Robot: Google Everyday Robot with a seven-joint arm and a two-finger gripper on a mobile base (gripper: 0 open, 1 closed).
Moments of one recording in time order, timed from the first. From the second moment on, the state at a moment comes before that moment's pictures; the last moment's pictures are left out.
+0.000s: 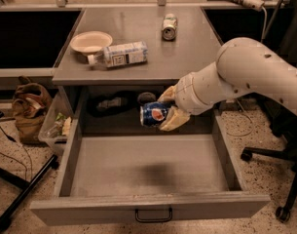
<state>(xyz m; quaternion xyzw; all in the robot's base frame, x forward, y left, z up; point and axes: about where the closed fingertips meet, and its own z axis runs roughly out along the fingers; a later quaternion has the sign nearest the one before) 0.555 -0.060 0.805 -0.71 0.61 0.05 0.34</state>
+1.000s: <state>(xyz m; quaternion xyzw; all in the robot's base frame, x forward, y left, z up) 0.682 -0.103 0.877 -0.72 0.57 0.01 0.40</state>
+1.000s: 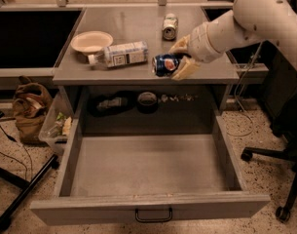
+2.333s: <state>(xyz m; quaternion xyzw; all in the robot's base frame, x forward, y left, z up) 0.778 -0.106 0.914 -0.72 0.58 -0.03 0.38</state>
